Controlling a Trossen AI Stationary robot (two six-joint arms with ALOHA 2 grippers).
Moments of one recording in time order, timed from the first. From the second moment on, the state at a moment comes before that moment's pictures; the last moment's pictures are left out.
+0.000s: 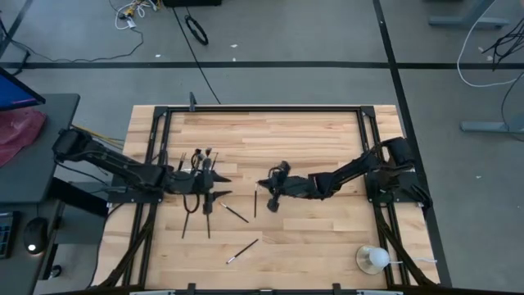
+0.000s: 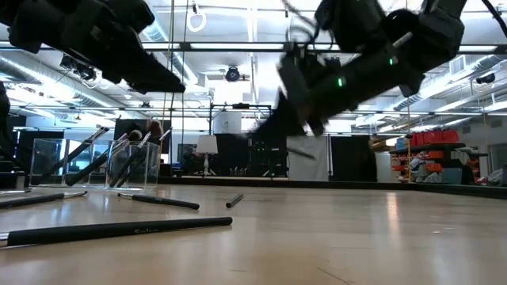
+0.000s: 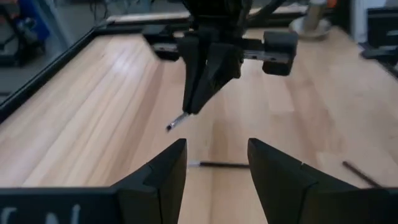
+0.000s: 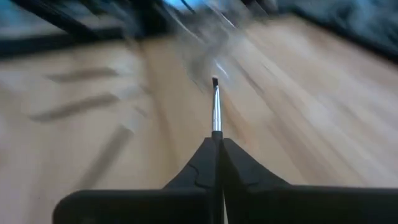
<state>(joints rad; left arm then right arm) -0.30 1.07 0.39 0.31 -0.39 -0.08 0.17 1.85 0.80 0.63 0.39 0.21</state>
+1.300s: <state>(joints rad) -0.31 1.47 0.46 1.10 -0.16 0.15 0.25 1.85 0.81 1.11 0.13 0.01</state>
